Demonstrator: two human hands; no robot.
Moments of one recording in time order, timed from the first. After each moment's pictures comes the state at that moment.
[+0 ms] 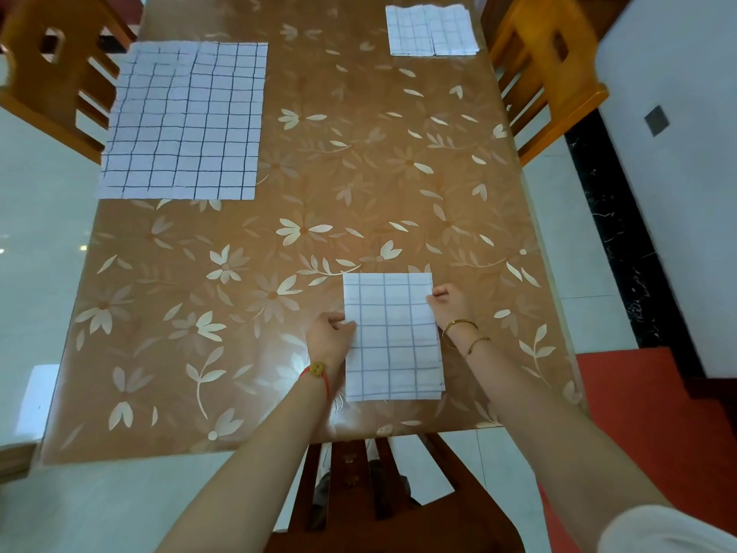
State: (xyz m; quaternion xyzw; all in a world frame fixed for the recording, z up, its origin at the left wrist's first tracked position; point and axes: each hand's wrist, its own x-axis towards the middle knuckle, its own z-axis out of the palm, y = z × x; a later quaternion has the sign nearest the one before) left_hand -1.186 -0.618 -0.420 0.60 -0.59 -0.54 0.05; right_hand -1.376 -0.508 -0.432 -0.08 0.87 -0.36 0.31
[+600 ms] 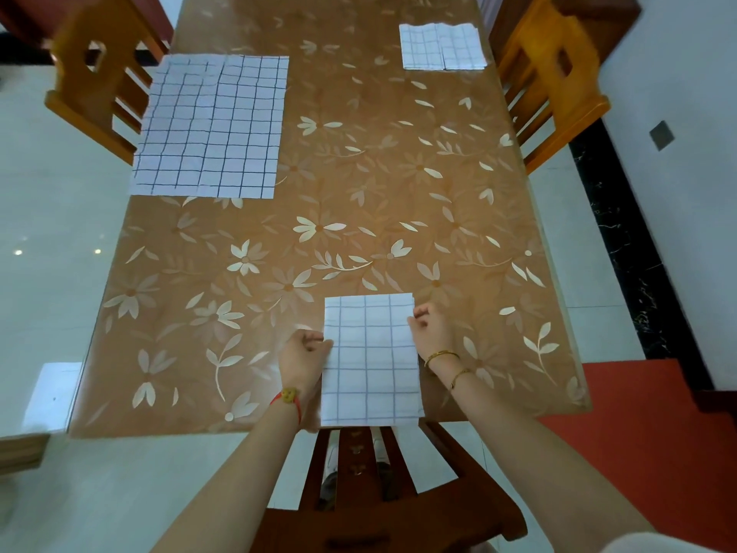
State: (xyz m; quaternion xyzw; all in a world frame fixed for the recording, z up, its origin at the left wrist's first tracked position) left_hand -1.106 -0.616 -0.406 0.62 -0.57 -0.53 0.07; right_hand -1.296 -0.495 -0.420 -0.18 0.88 -0.35 0.27
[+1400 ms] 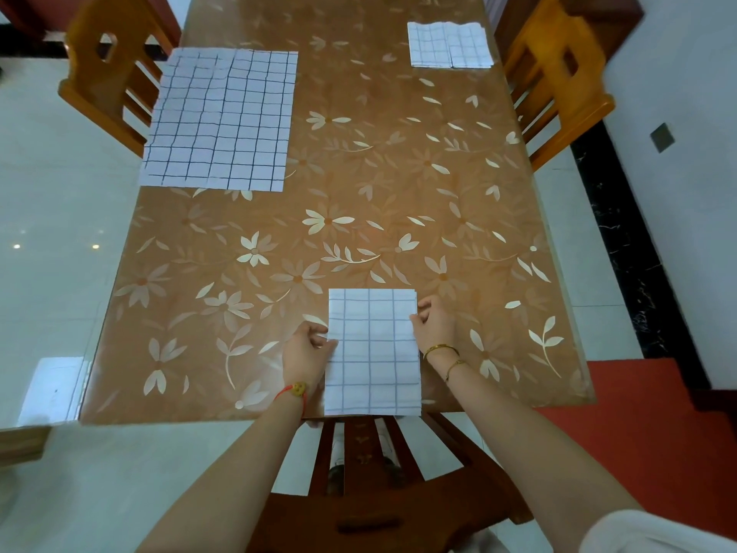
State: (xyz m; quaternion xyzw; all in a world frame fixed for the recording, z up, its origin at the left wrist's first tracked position) left_hand -1.085 -0.616 -0.411 0.57 -0.66 -0.49 0.06; right_hand -1.283 -0.501 -0.421 -0.18 0.90 -0.30 0.25
